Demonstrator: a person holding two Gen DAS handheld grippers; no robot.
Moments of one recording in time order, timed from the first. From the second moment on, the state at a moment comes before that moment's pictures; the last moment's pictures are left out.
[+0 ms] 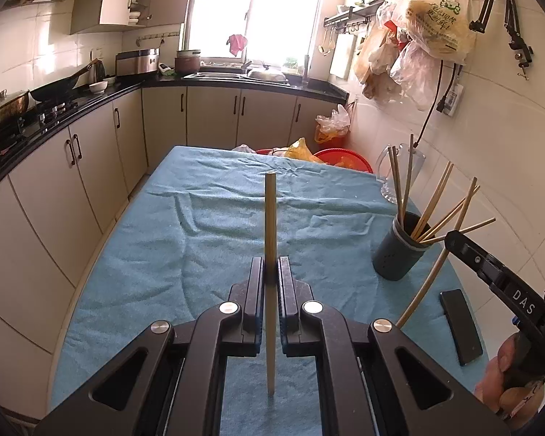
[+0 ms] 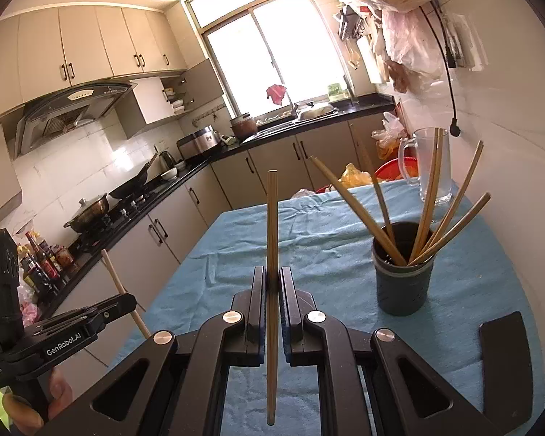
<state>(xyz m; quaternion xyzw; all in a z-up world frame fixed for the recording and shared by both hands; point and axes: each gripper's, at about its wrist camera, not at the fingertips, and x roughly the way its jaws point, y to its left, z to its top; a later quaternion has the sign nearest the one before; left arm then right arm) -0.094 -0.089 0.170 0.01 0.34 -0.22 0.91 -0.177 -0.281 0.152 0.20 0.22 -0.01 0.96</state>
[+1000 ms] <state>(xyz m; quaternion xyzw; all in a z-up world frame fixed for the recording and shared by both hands) -0.088 -0.171 0.251 0.02 0.29 -0.32 0.90 -0.259 -0.379 0.248 0.24 0.09 -0.10 0.96</state>
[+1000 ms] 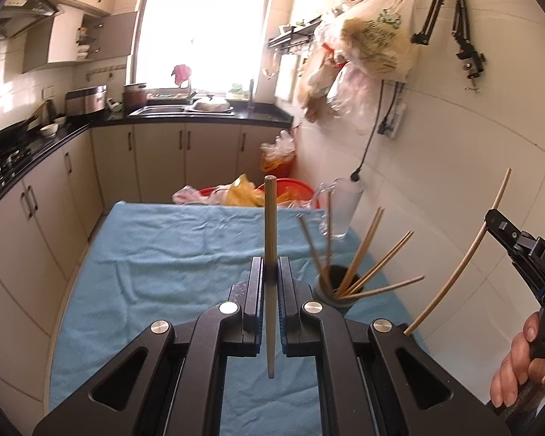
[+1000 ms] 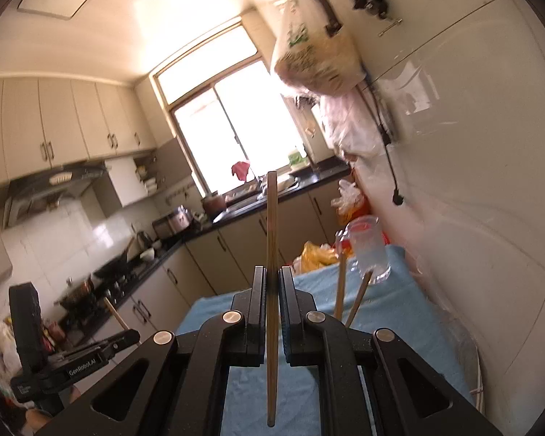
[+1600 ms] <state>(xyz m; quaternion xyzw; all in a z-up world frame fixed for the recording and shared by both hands) -0.050 -0.271 0.282 0.02 0.28 -0.36 0.89 -0.228 -0.458 0.284 0.26 0.05 -0.15 0.95</state>
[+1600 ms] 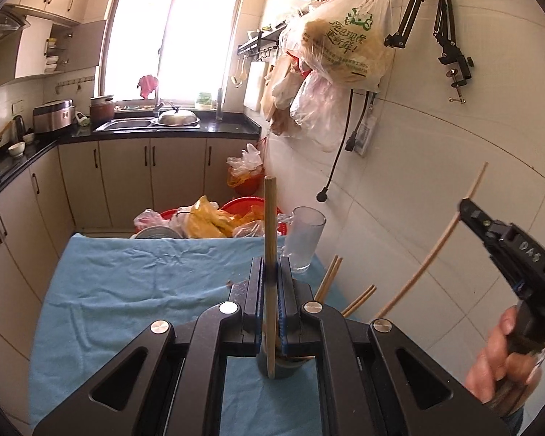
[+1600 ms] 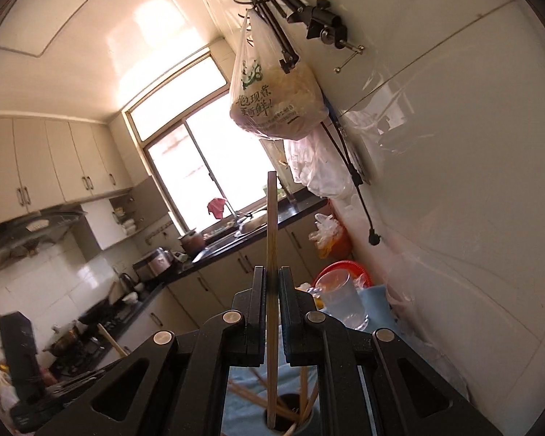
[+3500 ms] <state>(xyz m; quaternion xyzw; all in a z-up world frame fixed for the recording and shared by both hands) -0.015 -0.279 0.166 0.03 0.34 -0.34 0.88 -0.179 -0.461 0.178 0.24 0.14 -0.13 0.95</state>
